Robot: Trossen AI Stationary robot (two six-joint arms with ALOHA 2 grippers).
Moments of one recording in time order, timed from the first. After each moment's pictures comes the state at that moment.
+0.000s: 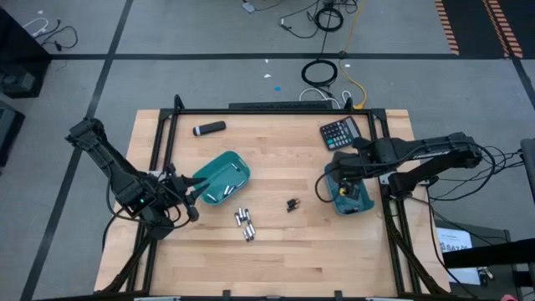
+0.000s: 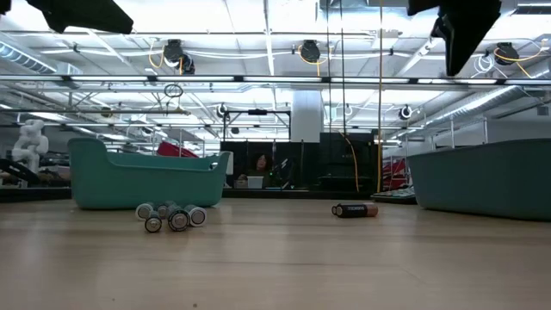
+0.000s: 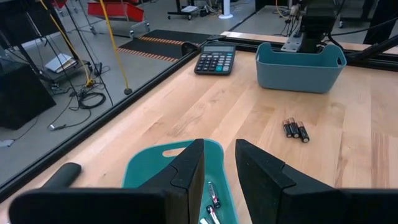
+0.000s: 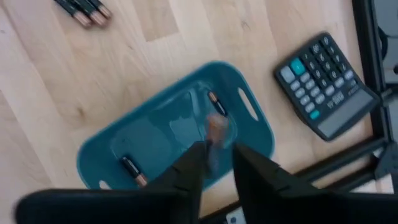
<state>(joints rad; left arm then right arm) -0.81 1.01 0.79 -0.82 -1.16 -0.93 0.15 1.29 1.30 -1.47 0.28 0.48</state>
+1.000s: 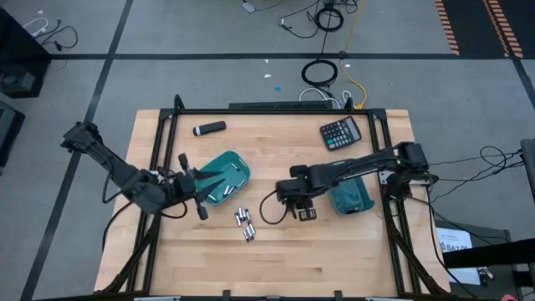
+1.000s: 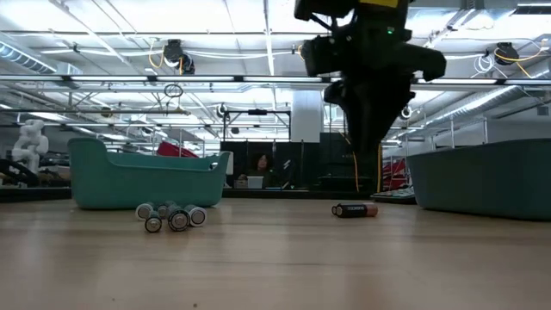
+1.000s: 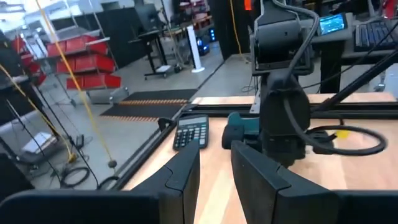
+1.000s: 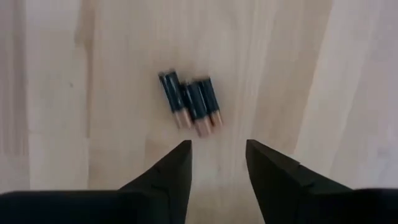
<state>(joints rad) -0.63 1.01 0.86 -0.06 -1.02 0.03 0.15 1.84 1.39 -0.95 0.10 -0.02</state>
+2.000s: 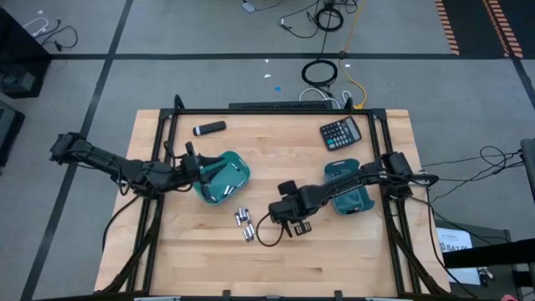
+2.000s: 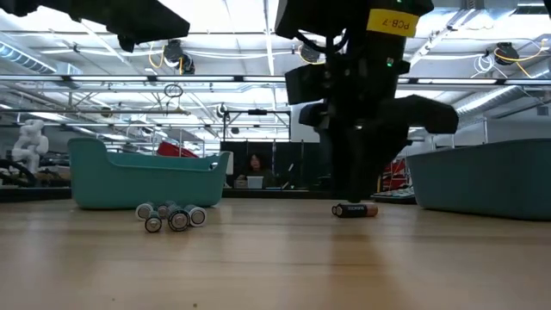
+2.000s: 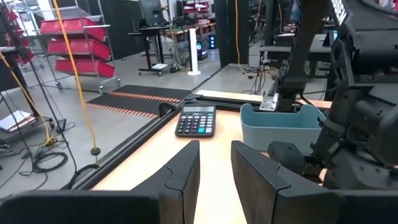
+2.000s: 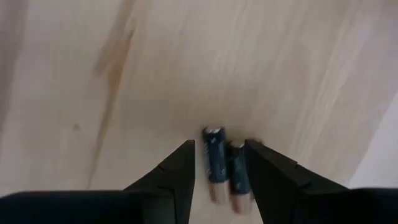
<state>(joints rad) -0.31 0.79 0.46 0.23 -0.69 0.00 0.25 2.00 1.40 -0.79 0.18 -0.12</state>
